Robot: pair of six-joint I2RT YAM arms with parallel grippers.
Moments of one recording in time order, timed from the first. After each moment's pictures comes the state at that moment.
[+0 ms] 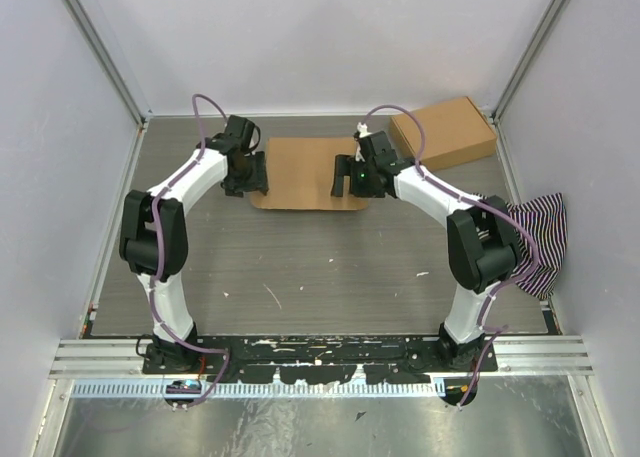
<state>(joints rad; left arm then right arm) -0.31 1.92 1.53 -0.72 -0.05 -0.39 0.42 1.81 1.33 -0.37 -0.12 0.39</state>
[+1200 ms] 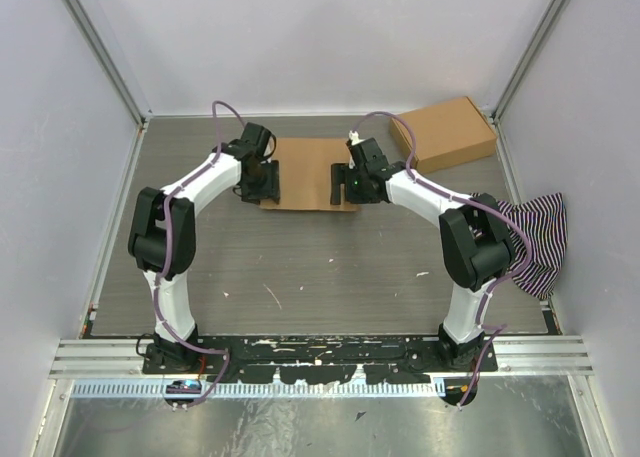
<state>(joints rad) -0.39 1.96 1.52 -0.70 0.01 -0.39 0.48 1.84 1.31 -0.36 -0.05 0.37</state>
